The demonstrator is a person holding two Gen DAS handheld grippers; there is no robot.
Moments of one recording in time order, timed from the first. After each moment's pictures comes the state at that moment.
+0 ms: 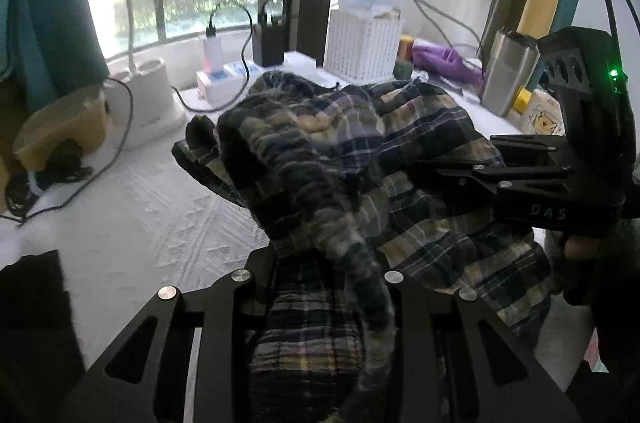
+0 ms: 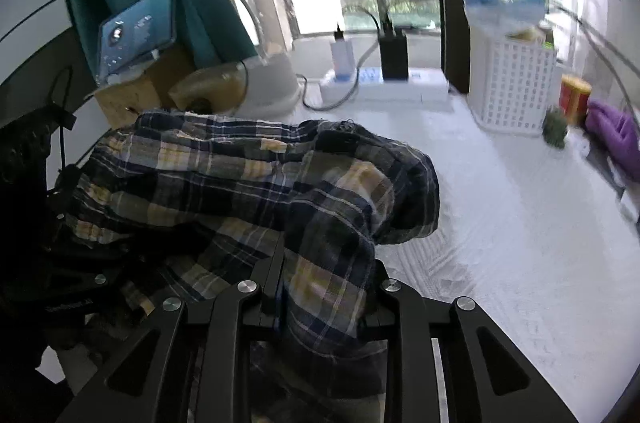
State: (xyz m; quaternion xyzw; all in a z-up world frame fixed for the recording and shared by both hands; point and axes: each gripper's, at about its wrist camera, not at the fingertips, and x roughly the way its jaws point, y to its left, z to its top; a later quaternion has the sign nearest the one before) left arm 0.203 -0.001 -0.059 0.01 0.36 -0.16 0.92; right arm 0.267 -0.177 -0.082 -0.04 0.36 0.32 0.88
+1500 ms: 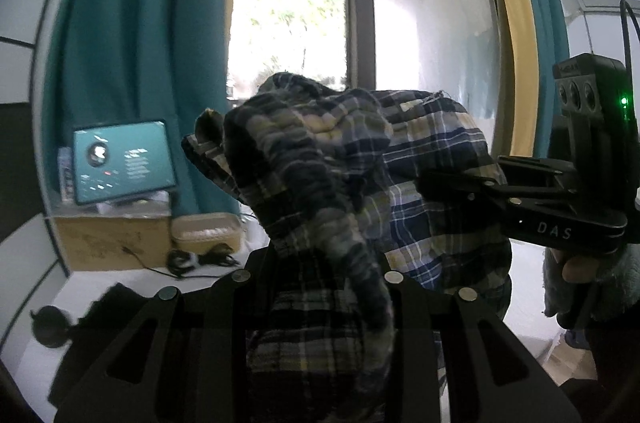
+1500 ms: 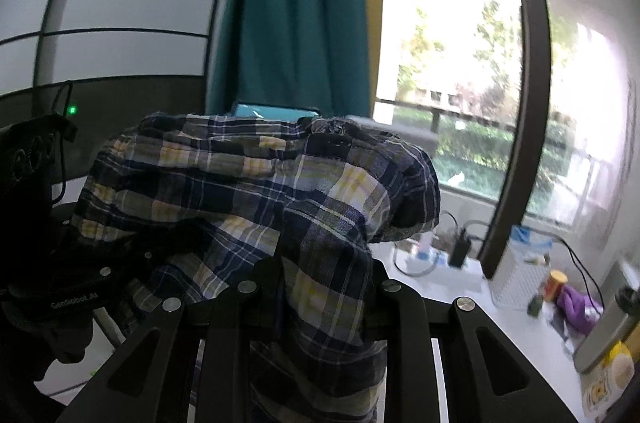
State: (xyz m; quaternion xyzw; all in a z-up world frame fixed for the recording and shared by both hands) left arm -0.006 0.099 0.053 0.00 0.10 -0.06 0.99; right arm 0.067 -0.095 0.080 -0.12 0.11 0.39 0.91
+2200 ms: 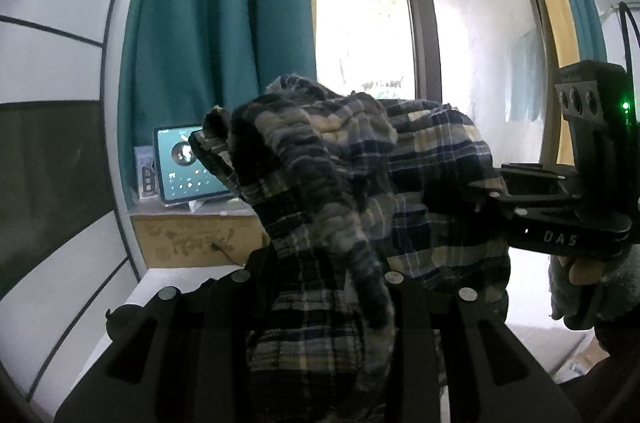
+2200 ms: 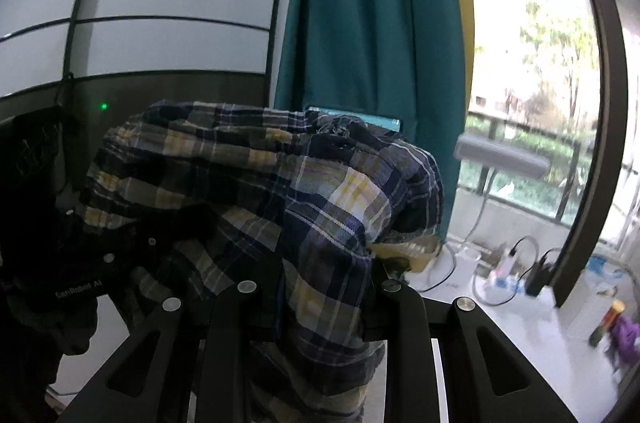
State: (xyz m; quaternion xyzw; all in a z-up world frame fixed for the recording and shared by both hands) left arm -0.037 0.193 0.052 0.01 0.10 0.02 0.99; right arm 0.082 0.005 0.063 -0.11 0.12 0.46 0.87
